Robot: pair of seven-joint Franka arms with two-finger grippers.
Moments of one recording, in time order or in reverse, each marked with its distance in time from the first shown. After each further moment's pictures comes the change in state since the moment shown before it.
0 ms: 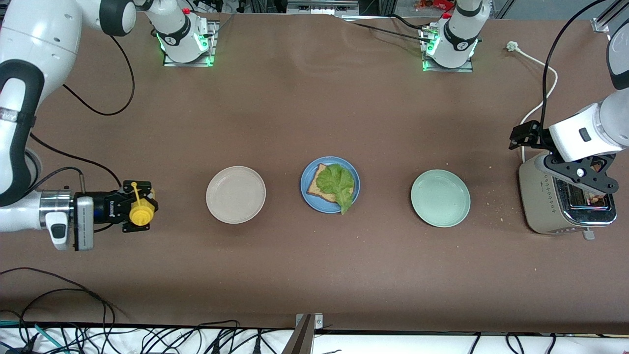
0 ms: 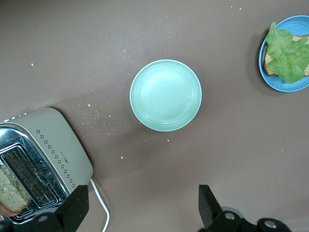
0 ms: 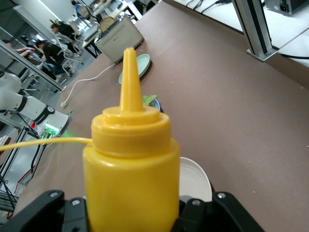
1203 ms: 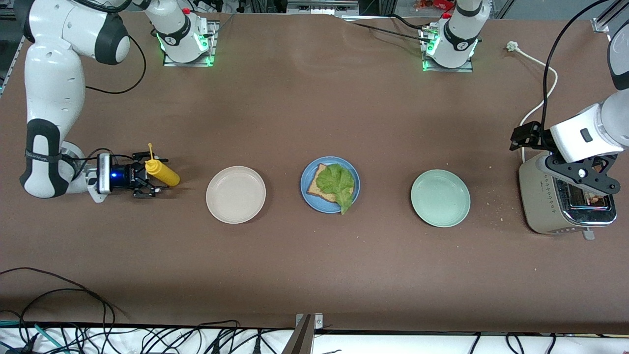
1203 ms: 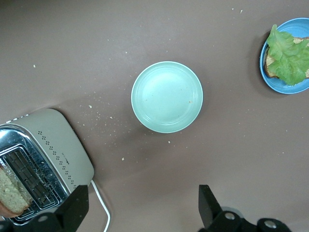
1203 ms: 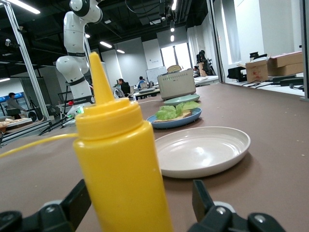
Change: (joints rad) left arm 0.001 0.001 0.002 0.000 0.000 0.008 0.000; right arm -0.157 0.219 -0.023 -0.448 0.173 -0.268 -1.139
